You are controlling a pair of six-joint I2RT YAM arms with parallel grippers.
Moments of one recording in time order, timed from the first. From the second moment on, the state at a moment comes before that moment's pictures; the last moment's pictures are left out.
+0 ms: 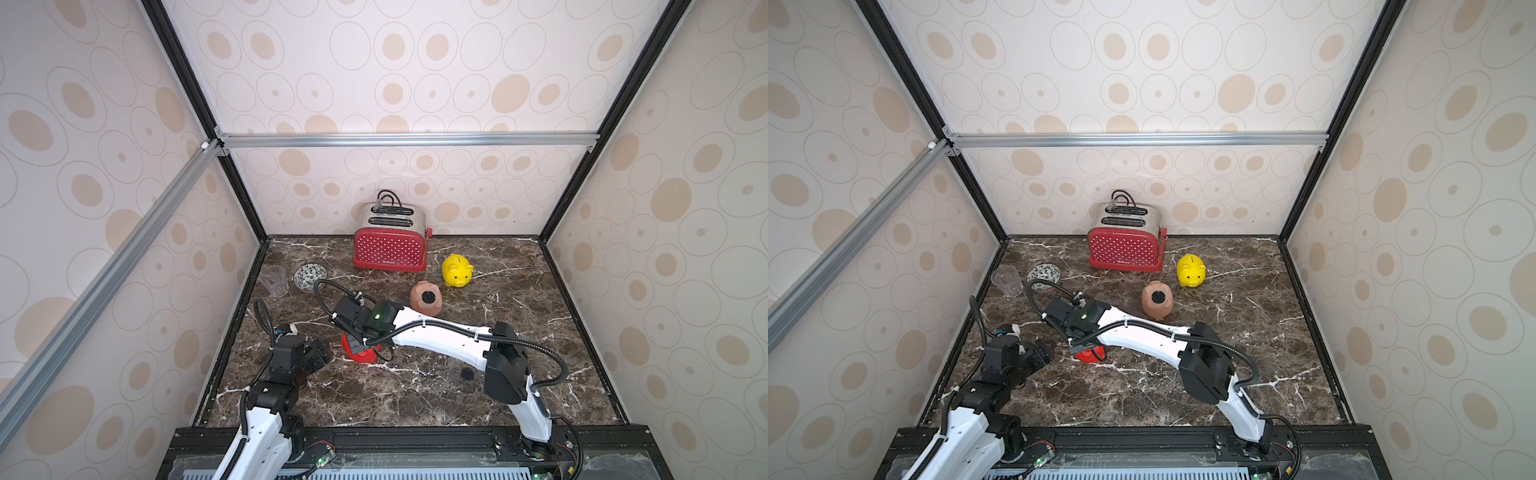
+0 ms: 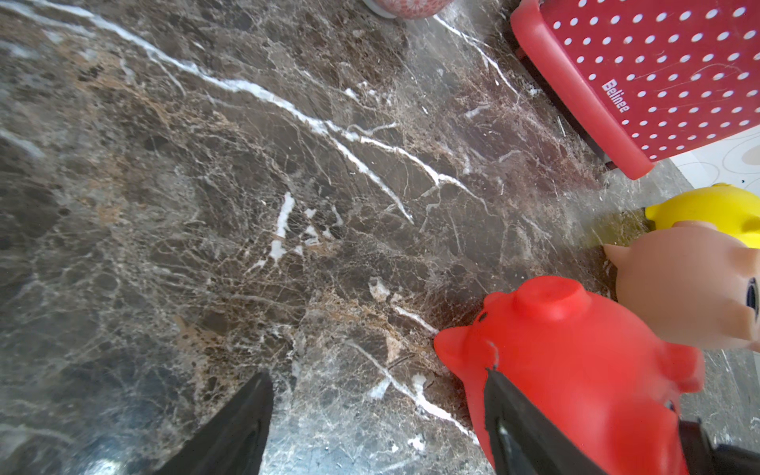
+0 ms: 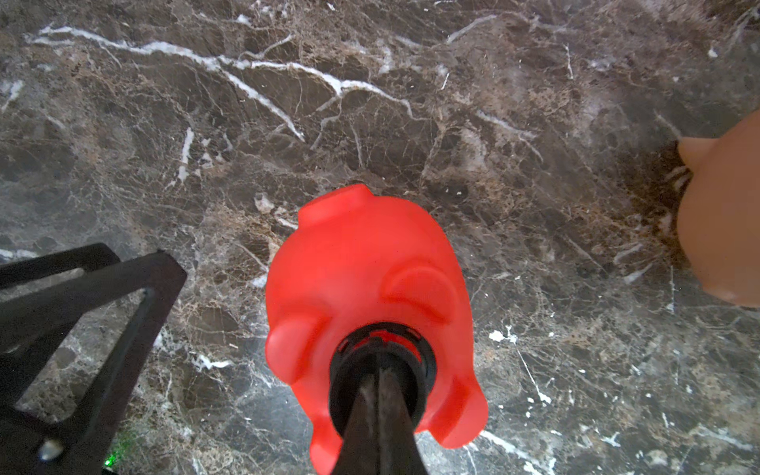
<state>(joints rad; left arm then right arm) -0.15 0.59 0.27 -0.43 -0.02 -0.68 1.16 2.14 1.95 -0.99 0.28 0.71</state>
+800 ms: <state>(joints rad) -0.15 0.59 0.27 -0.43 -0.02 -0.68 1.16 2.16 1.95 -0.99 0.29 0.69</state>
